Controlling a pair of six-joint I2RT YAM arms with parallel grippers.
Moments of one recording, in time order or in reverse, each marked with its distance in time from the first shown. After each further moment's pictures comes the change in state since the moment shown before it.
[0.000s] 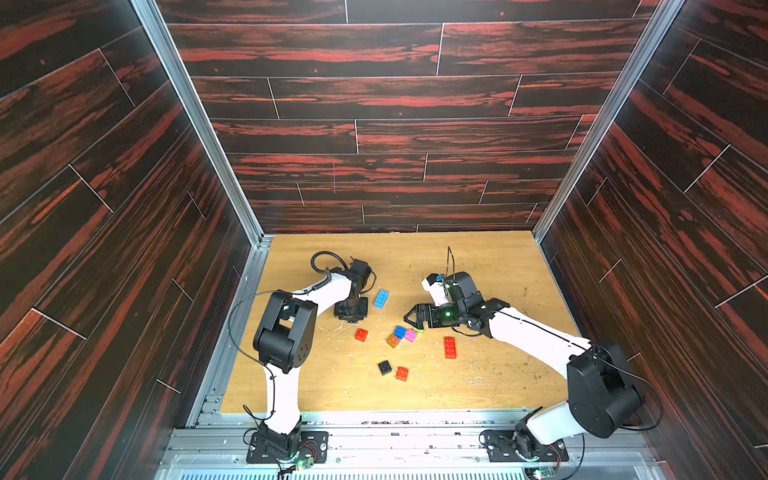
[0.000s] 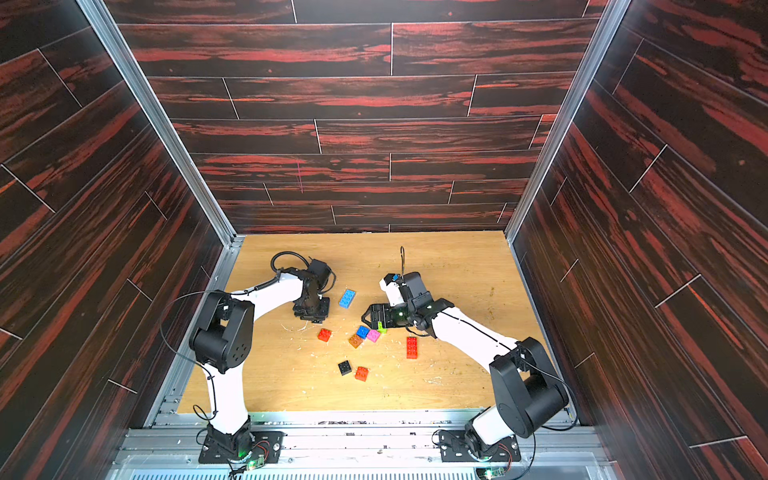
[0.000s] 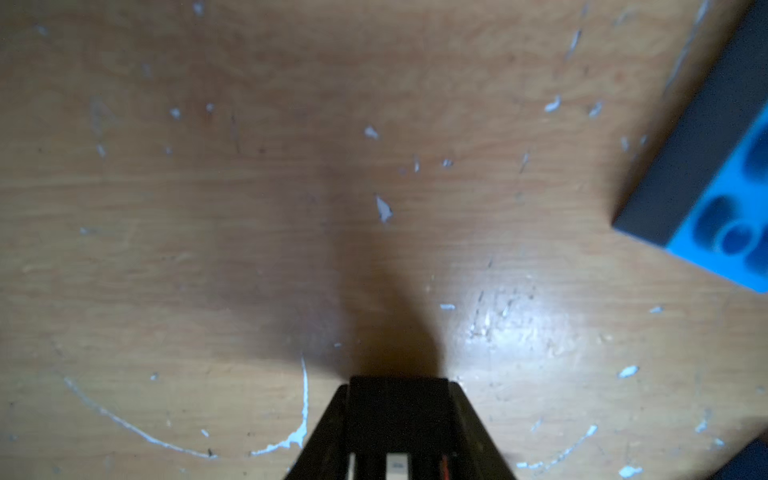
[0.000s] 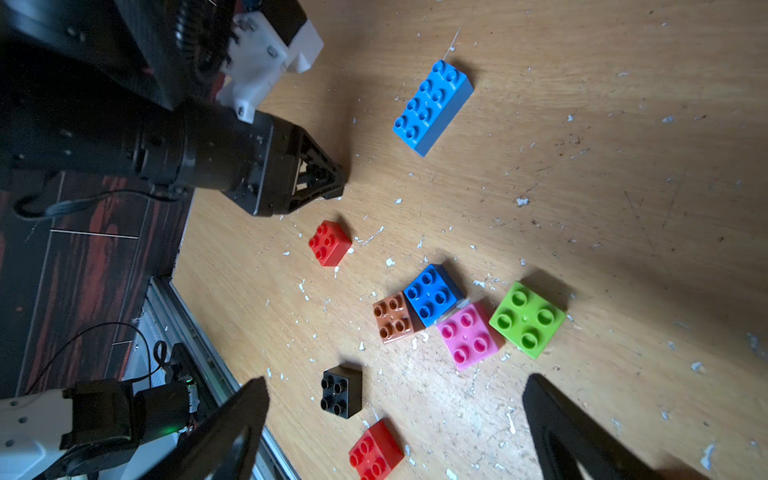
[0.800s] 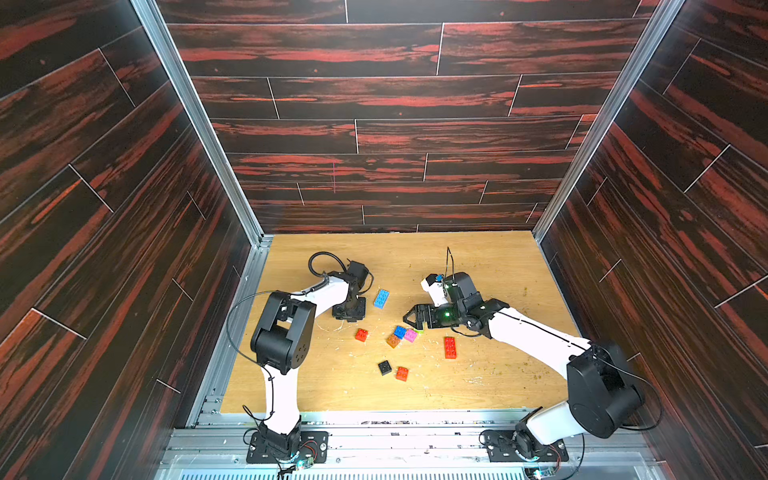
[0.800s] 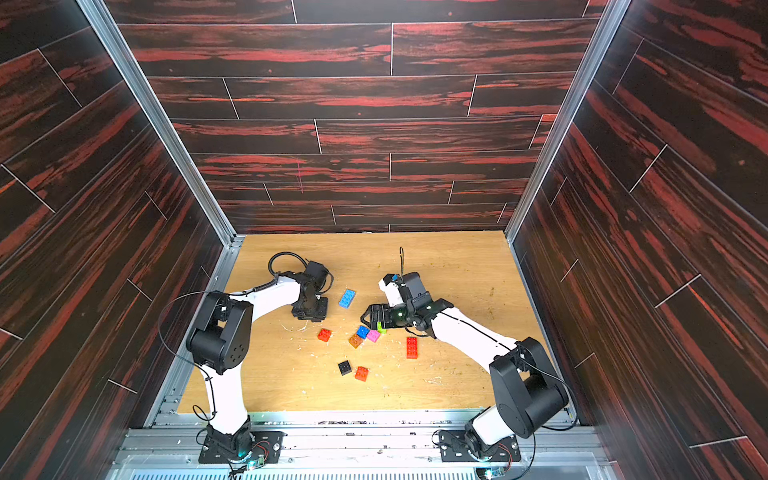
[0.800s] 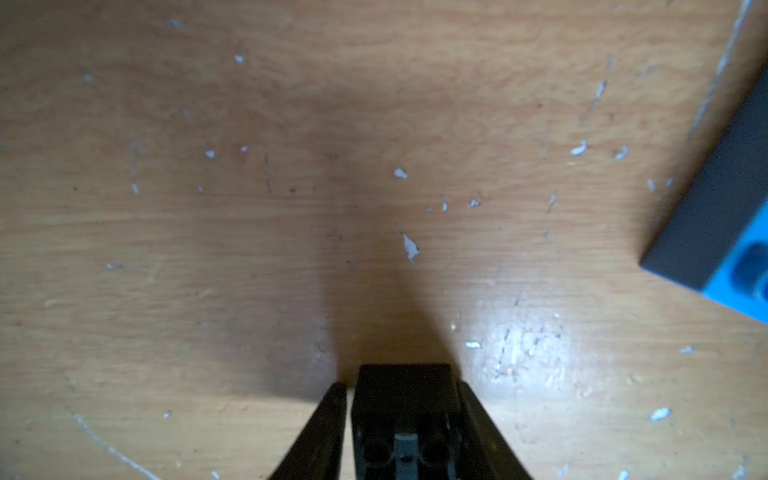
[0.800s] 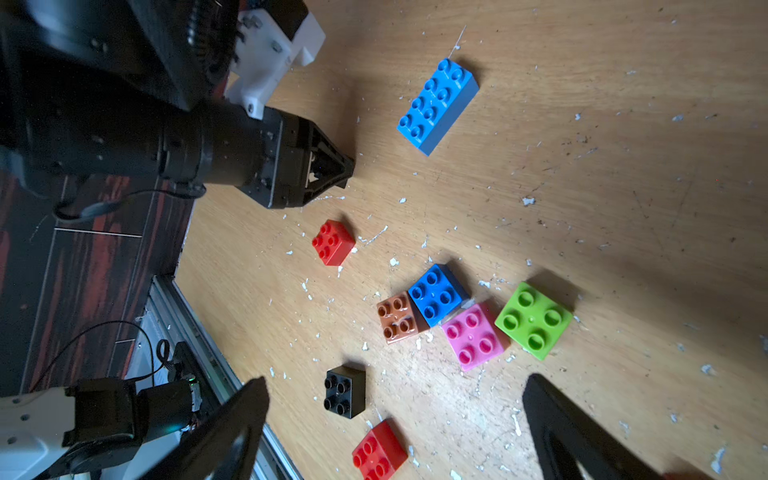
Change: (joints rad) left arm 0.007 -0.045 -0.116 0.150 -0.035 -0.002; right arm 0.008 0.000 -0.003 0.009 -0.002 0.007
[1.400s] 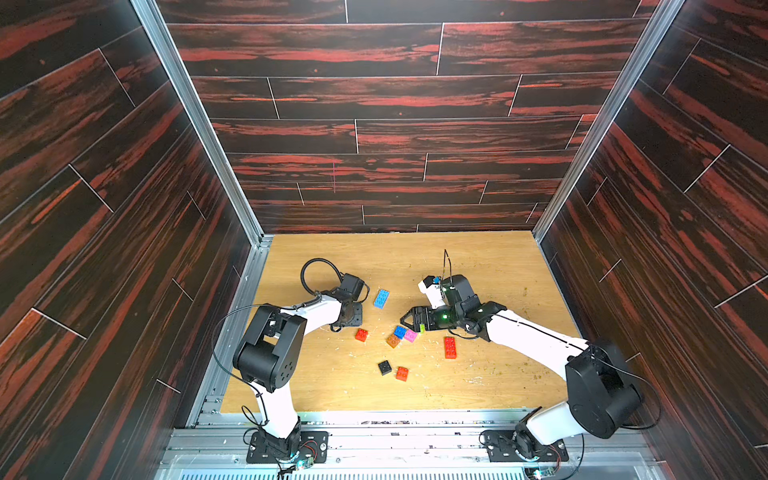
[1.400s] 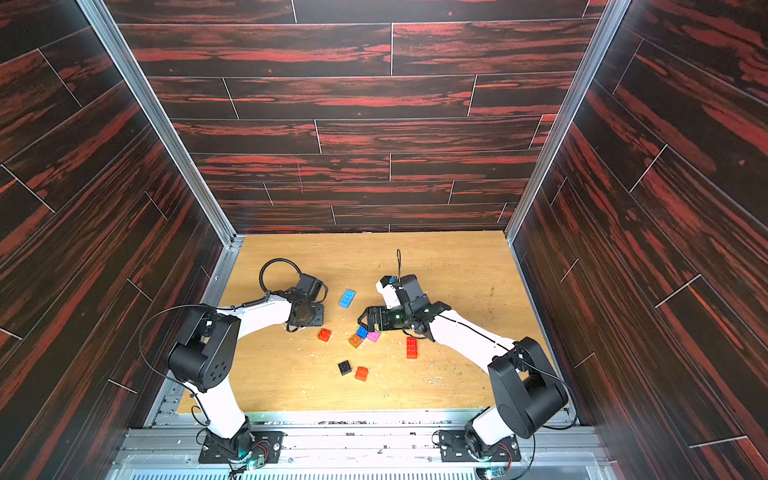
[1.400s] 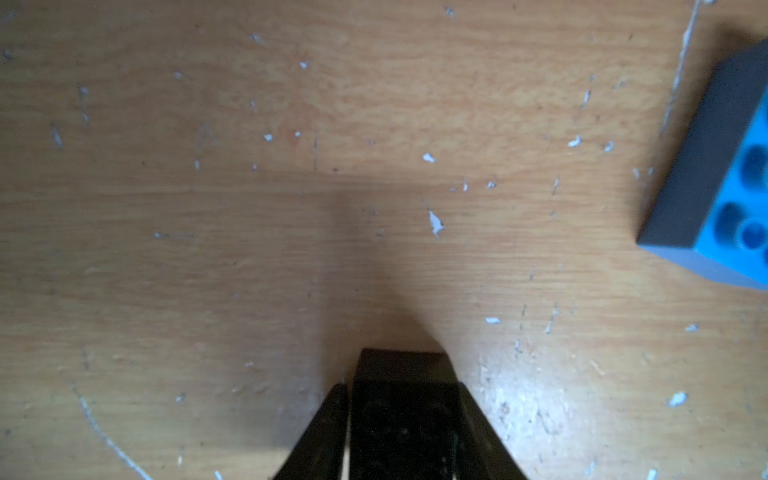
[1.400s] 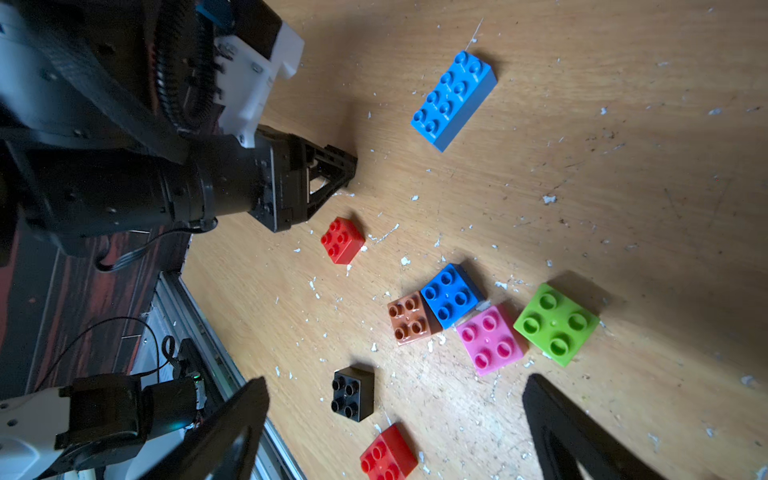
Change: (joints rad) left arm -0.013 -0.145 -0.262 0.291 -0.068 -0.016; right arm 0.026 0.001 -0.026 0.044 0.000 0.019
